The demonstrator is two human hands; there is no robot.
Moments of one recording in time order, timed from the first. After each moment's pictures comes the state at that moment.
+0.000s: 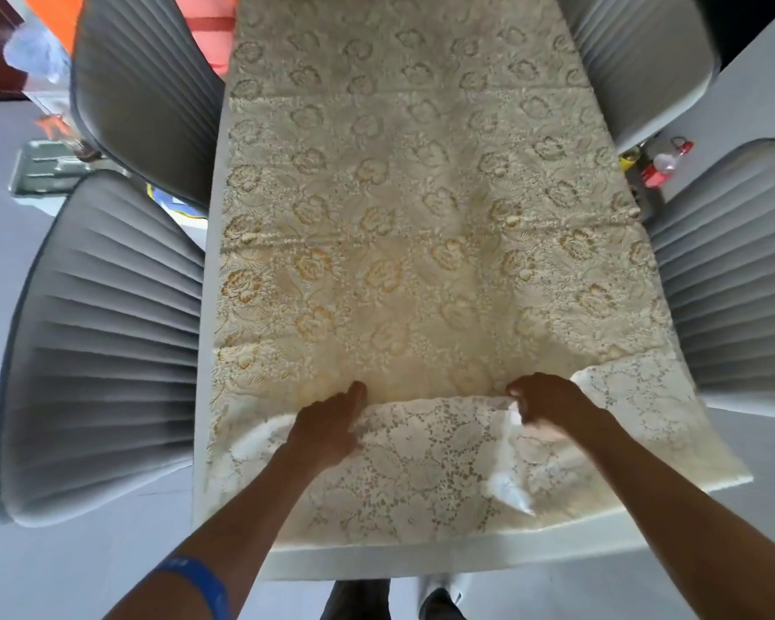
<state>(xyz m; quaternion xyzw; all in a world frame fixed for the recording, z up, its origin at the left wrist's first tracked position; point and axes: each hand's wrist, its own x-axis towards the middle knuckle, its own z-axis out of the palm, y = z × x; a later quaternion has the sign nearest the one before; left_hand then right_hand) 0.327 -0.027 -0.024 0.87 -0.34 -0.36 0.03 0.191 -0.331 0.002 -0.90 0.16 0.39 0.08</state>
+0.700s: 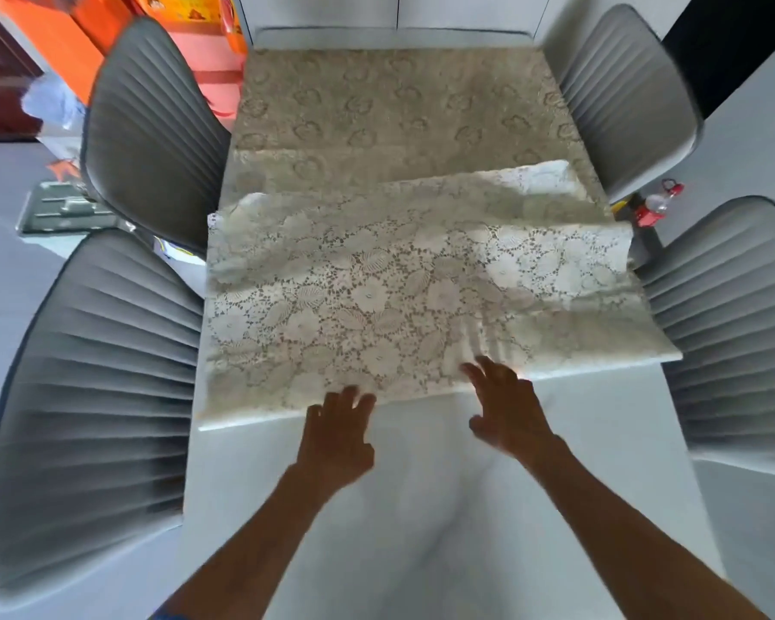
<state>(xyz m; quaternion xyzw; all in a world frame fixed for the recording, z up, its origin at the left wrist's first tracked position) 0.364 -0.076 0.008 0.90 -0.36 -0.24 -0.02 0.266 -0.306 0.022 -0.95 0.21 0.23 0.08</state>
